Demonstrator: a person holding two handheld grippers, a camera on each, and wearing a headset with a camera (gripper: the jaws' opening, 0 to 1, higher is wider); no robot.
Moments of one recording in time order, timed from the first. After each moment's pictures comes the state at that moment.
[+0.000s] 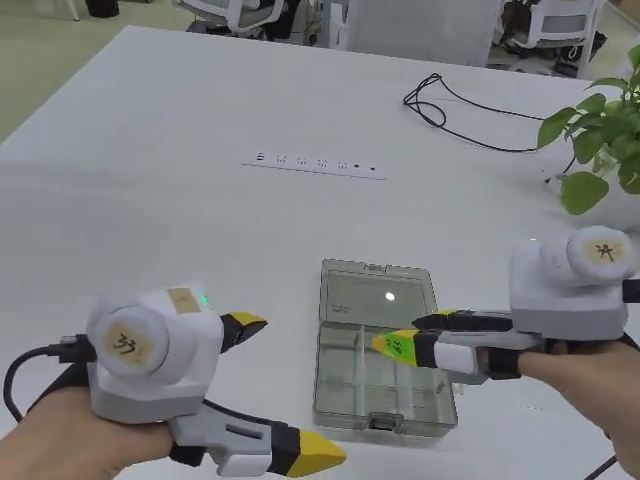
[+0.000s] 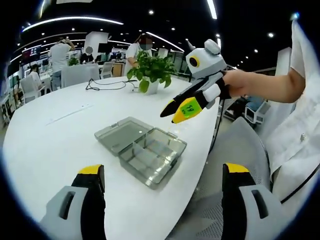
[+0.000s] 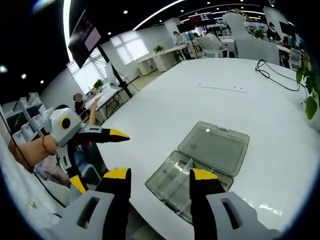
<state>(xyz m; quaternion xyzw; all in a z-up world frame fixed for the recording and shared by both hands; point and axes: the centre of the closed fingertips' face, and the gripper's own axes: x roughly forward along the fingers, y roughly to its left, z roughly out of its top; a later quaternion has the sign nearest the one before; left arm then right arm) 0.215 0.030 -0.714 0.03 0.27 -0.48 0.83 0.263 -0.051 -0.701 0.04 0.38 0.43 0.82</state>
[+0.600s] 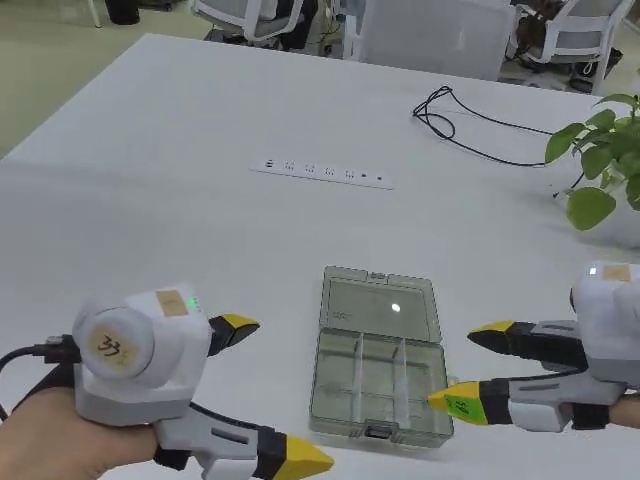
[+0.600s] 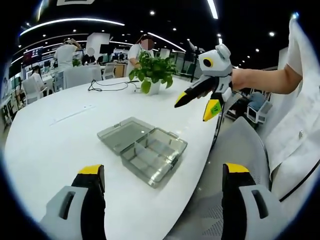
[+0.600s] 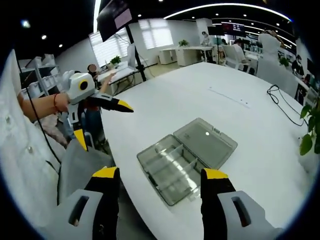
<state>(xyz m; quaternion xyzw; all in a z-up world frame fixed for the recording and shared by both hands) 0.213 0.034 -0.712 0.04 0.26 -0.47 0.84 0.242 -0.101 -0.703 -0.10 0.35 0.49 0.79</state>
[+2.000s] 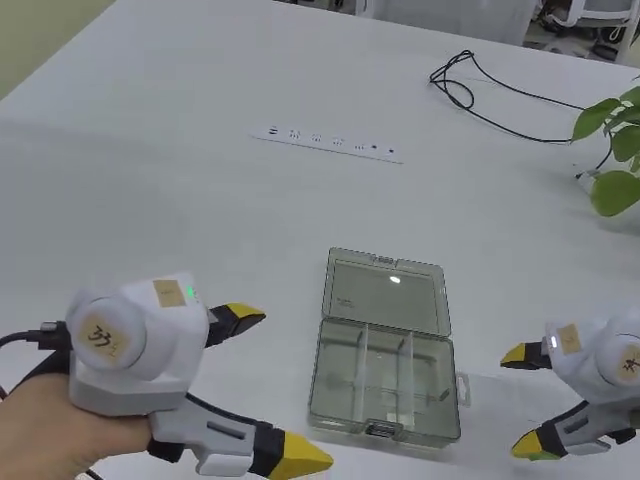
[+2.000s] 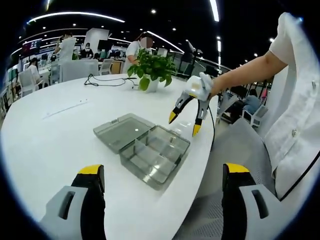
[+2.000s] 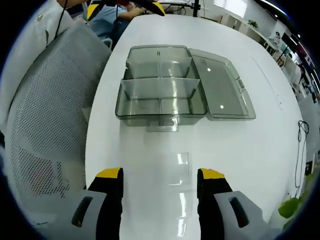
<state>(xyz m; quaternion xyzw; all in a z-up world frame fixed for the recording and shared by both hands) 0.227 0.032 -0.730 0.01 0.28 -0.49 0.82 0.269 -0.193 -0.837 -0.41 0.41 0.58 0.58</state>
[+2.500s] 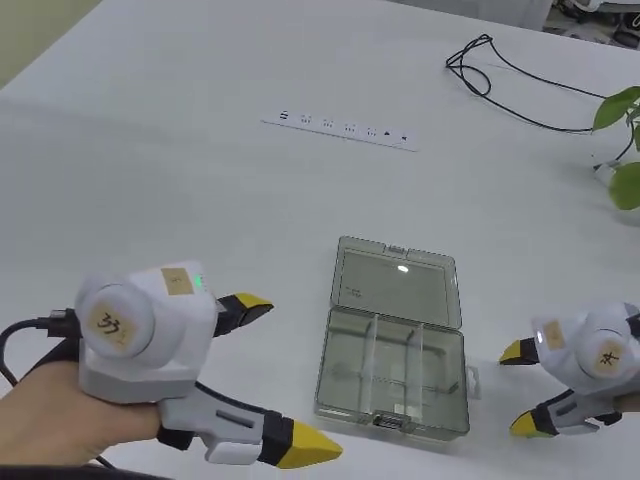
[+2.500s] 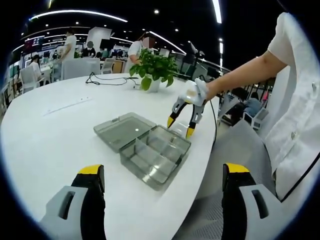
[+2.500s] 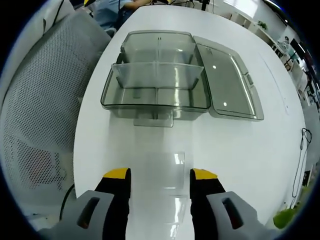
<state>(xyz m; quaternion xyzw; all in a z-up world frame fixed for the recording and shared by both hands) 0.229 0.031 -0.733 0.00 0.28 -0.49 0.83 0.279 -0.194 -0.852 -0.44 0.41 0.58 0.55</state>
